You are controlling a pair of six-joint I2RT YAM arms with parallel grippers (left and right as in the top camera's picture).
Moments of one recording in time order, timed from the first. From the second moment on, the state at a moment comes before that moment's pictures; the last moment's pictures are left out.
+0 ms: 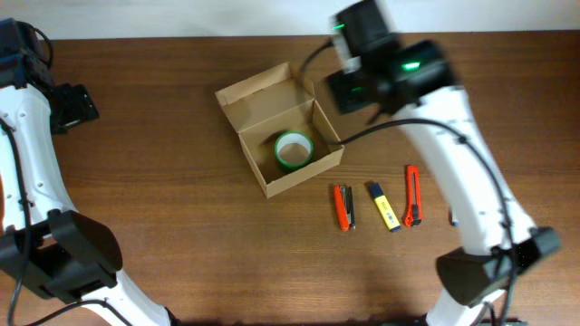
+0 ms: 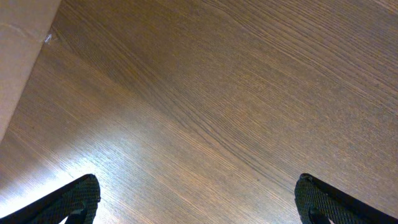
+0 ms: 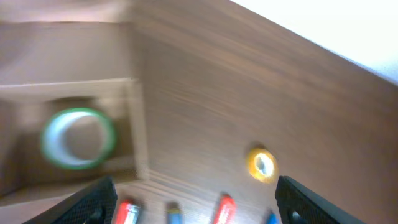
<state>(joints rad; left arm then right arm) 0.37 1.96 2.03 -1.30 -0.26 -0.12 0.38 1.87 2.14 -1.30 0.27 -0.02</state>
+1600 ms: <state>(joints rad) 0.37 1.96 2.03 -1.30 -0.26 -0.12 -0.19 2.11 1.69 -1.04 -0.01 0.08</state>
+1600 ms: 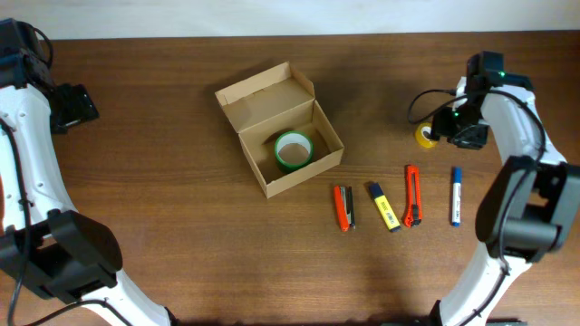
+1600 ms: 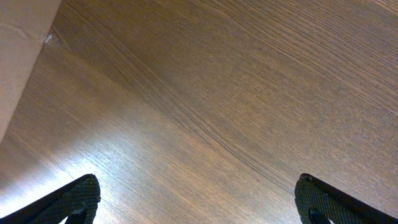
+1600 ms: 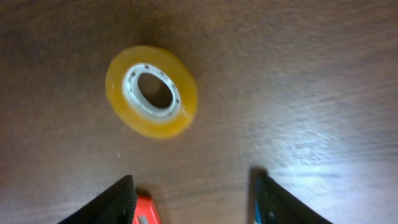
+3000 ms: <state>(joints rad) 0.37 1.96 2.03 -1.30 -0.26 -0.12 -0.21 2.20 1.82 -1.04 0.09 0.08</state>
